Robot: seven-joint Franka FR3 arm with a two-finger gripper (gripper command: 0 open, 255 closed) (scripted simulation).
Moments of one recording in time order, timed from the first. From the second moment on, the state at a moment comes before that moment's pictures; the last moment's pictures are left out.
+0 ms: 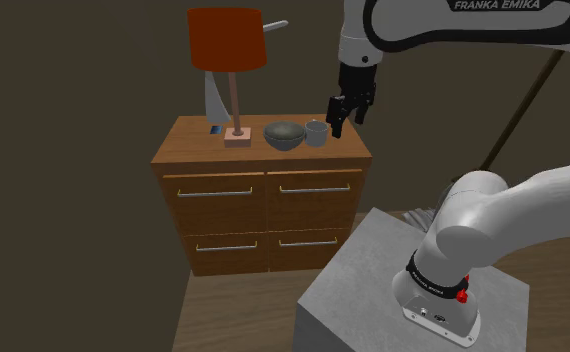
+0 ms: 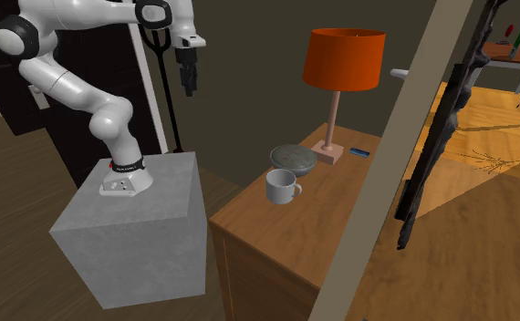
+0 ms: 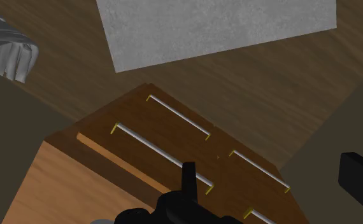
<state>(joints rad) 0.02 -0.77 0.02 -2.40 -0.06 1.62 0.16</state>
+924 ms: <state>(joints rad) 0.00 -0.49 -0.21 -2.38 -0.16 1.93 -0.18</state>
